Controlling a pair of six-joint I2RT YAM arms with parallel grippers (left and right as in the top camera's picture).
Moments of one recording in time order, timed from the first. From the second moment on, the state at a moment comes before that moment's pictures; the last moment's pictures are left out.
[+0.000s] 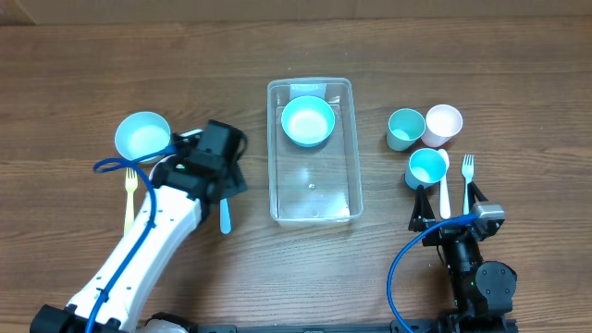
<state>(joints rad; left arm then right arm) -0.32 1.40 1.00 -0.89 -0.34 -0.70 0.04 0.01 0.02 -0.03 -0.05 0.15</state>
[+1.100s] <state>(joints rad) -0.18 1.45 1.23 -0.76 -0.26 -0.32 0.04 0.01 0.02 -0.03 -0.05 0.15</state>
